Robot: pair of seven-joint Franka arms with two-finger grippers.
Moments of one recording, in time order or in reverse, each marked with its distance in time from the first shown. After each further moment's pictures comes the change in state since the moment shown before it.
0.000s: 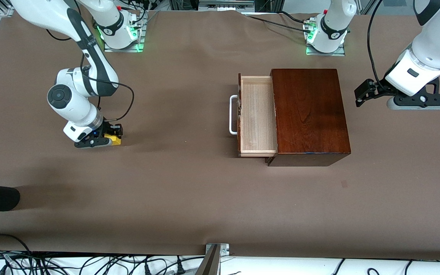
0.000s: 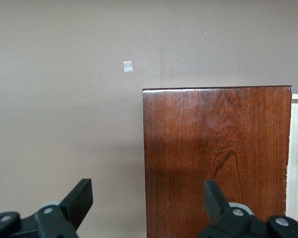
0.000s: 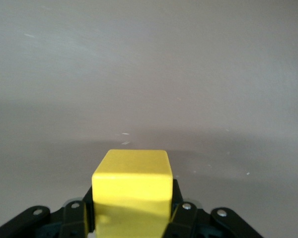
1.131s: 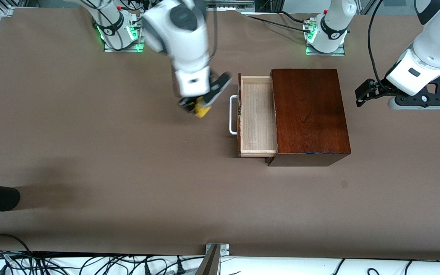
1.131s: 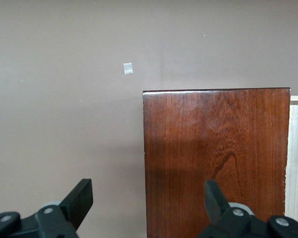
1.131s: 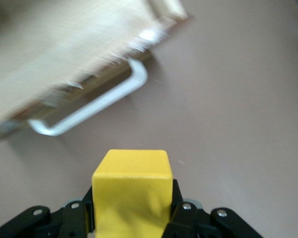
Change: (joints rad) left arm 0.001 0.002 0.000 0.008 0.000 0.000 0.002; right arm 0.567 0.083 0.156 0.619 -0.176 -0.477 -0.102
